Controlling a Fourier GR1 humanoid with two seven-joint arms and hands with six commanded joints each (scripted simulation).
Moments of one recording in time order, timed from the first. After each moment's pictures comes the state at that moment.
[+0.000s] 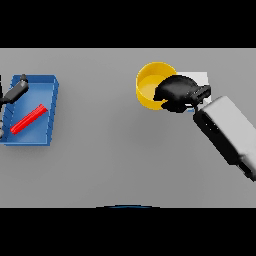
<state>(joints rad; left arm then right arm) -0.51 0.79 -0.46 -1.13 0.02 0.34 0.46 -0.77 -0.47 0.52 -1.25 0.76 0.61 -0.07</state>
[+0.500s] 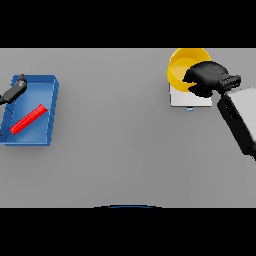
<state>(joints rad) -0.49 0.81 -0.45 -1.15 0.03 0.33 0.46 -0.81 -0.54 0.42 -0.98 0.80 0.43 -0.14</state>
